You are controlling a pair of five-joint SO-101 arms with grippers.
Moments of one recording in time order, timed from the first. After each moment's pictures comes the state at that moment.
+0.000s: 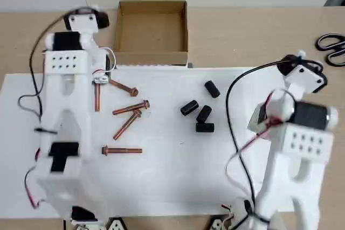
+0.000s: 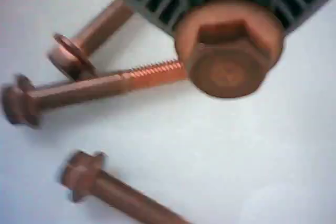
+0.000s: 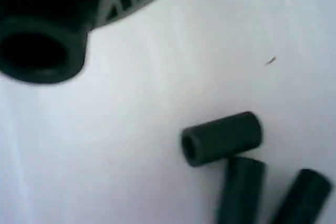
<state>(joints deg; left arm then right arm) -4.1 13.2 -23.8 99.3 4.9 8.4 -37.0 19.5 97.3 -12.4</state>
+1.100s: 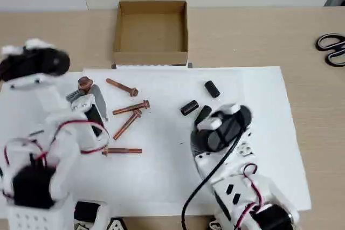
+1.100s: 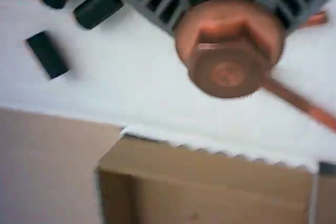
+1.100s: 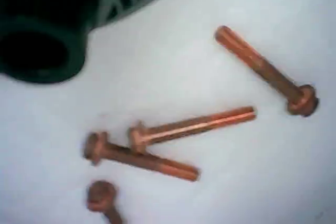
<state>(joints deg) 3.3 -62.4 28.5 77.0 24.7 -31.6 -96.8 62.3 70.2 0.0</state>
